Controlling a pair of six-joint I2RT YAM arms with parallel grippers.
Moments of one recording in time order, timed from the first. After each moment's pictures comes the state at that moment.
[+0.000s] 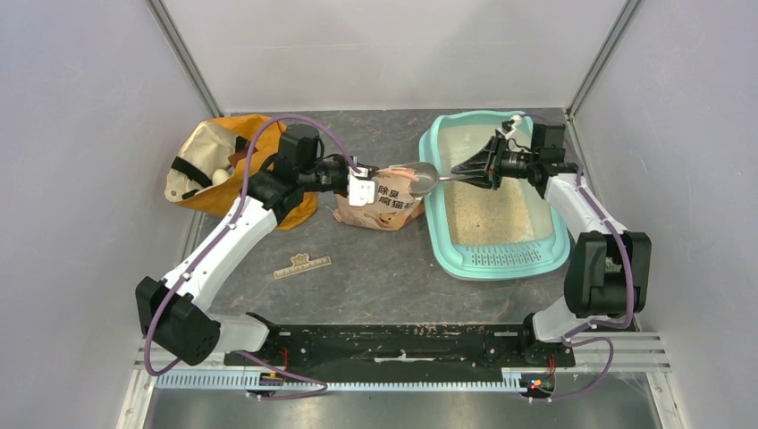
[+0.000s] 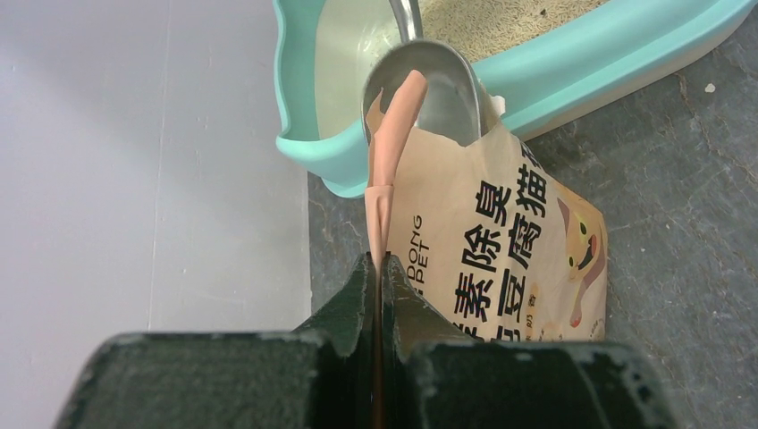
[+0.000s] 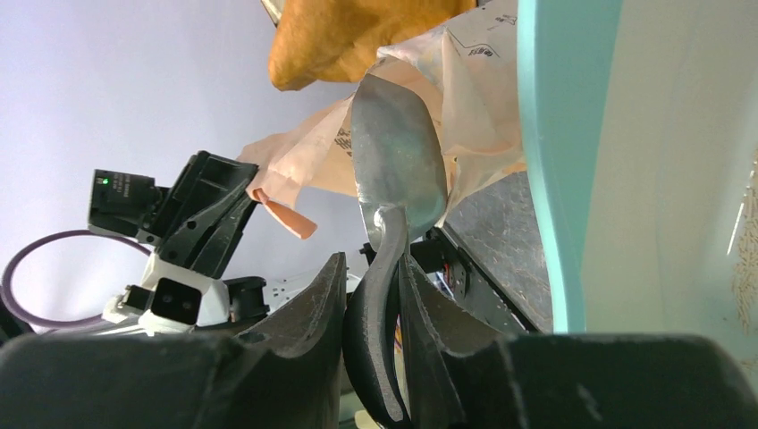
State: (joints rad) left arm -0.49 1.32 1.24 -0.40 0.71 1.22; right arm -0.01 1.56 1.14 -0.23 -1.12 0.89
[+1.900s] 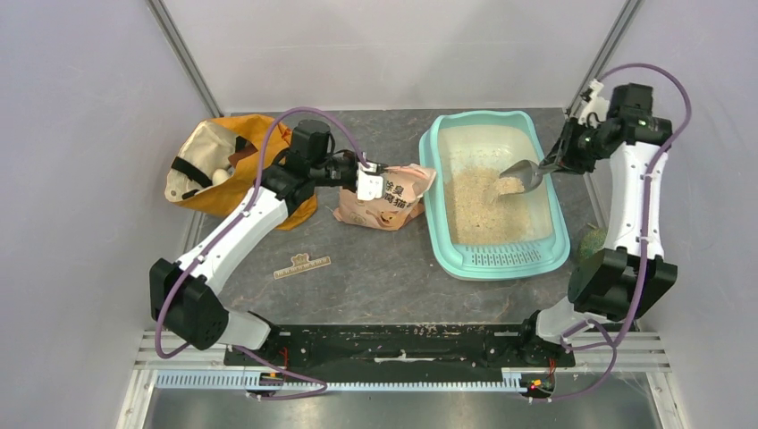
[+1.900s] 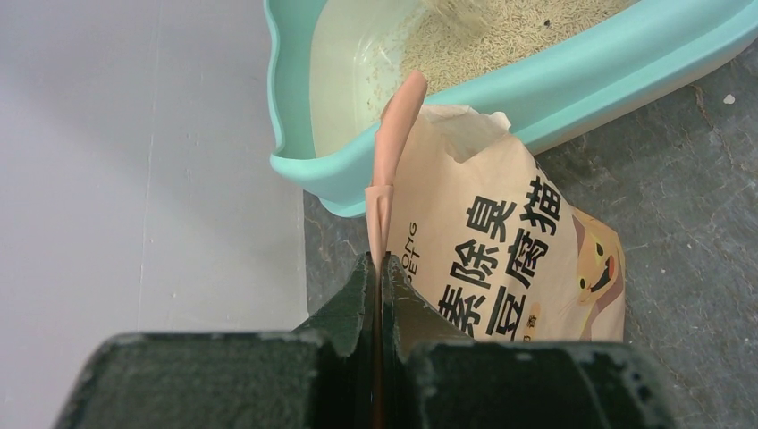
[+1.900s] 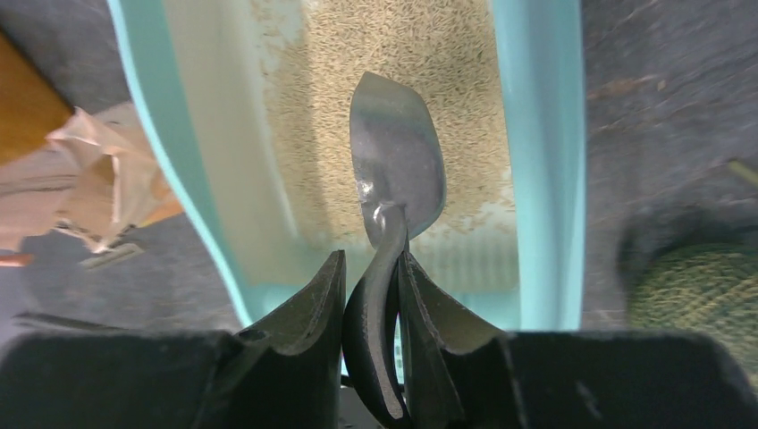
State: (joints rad) left arm -0.50 1.41 1.28 -0.35 0.73 1.22; right arm -0.35 1.57 1.73 -1.18 -0.48 0.05
